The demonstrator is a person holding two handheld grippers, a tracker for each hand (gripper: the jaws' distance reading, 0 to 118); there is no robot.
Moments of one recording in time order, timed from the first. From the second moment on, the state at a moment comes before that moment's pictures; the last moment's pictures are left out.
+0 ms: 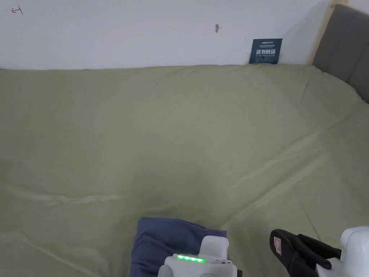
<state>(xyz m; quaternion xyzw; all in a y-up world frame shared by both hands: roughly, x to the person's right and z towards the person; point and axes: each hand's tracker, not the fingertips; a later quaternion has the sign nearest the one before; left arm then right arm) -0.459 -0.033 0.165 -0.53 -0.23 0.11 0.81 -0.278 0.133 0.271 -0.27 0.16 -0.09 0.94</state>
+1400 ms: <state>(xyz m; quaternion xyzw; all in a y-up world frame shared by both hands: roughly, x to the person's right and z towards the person) -0.677 0.029 0.169 -0.49 -0.06 0.20 0.84 -0.311 -0.050 0.126 -0.56 0.18 -0.38 0.71</state>
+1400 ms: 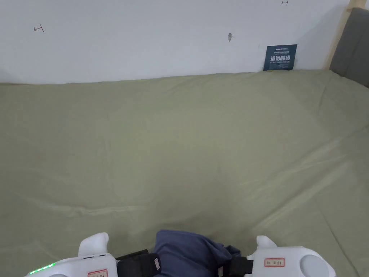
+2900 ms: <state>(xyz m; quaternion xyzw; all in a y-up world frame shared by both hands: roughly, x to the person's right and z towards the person) -1.002 0.040 0.149 -0.54 0.07 0.23 0.81 -0.373 0.123 0.246 -0.29 0.47 -0.21 0.81</state>
